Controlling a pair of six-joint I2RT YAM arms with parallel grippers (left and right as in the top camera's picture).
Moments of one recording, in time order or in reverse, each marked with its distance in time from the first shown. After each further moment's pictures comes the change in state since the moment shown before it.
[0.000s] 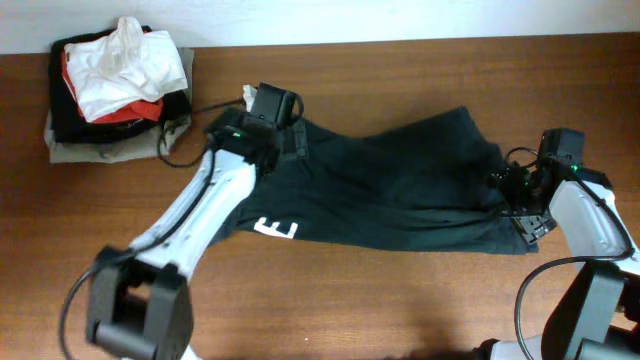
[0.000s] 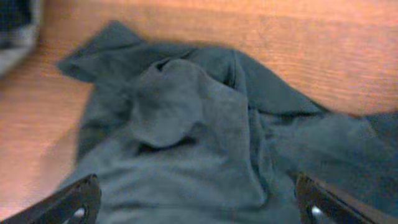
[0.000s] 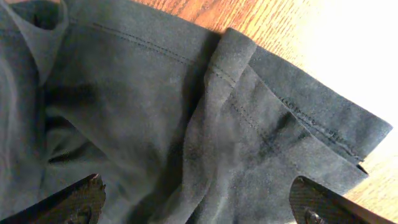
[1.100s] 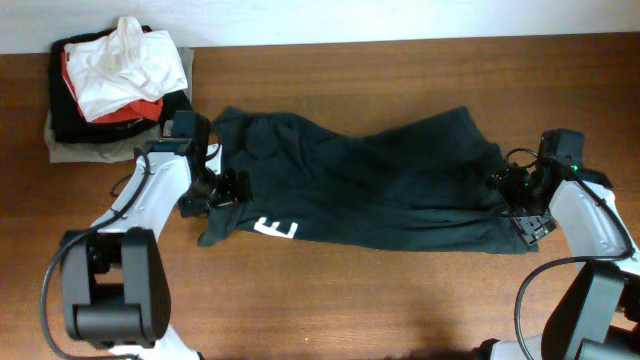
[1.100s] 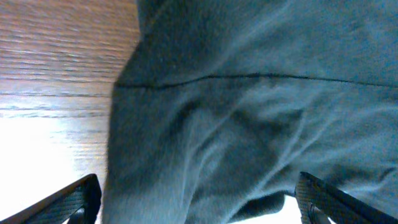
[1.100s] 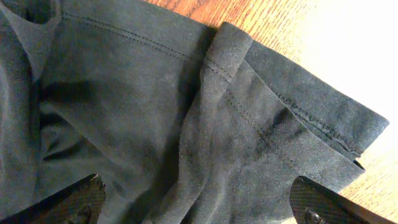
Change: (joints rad) left arm 0.356 0.068 -0.163 -0.247 0.410 0.229; right arm 0.000 0.000 0.000 -0.015 0.000 0.000
